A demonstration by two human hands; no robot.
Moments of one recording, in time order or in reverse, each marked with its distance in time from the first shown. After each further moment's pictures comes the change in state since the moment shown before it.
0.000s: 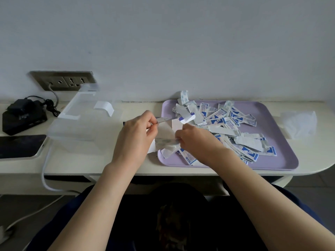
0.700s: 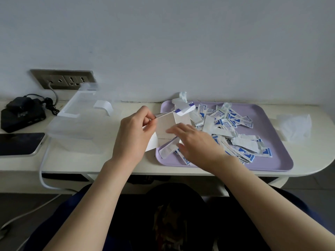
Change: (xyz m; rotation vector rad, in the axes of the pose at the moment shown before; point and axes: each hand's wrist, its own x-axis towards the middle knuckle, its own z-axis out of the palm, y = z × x) left_hand 0.004 0.001 0.002 -0.113 0.081 -0.040; right_hand -0.023 -0.003 -0.003 0.088 0.155 -0.124
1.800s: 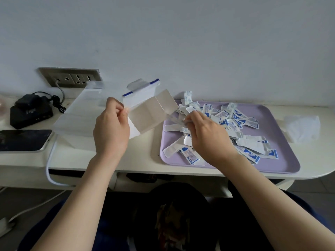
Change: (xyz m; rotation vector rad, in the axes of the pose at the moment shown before) left_hand 0.008 -0.022 -0.027 0.176 0.209 -0.264; right_hand 0.004 0.003 -0.006 0.066 0.337 0.139
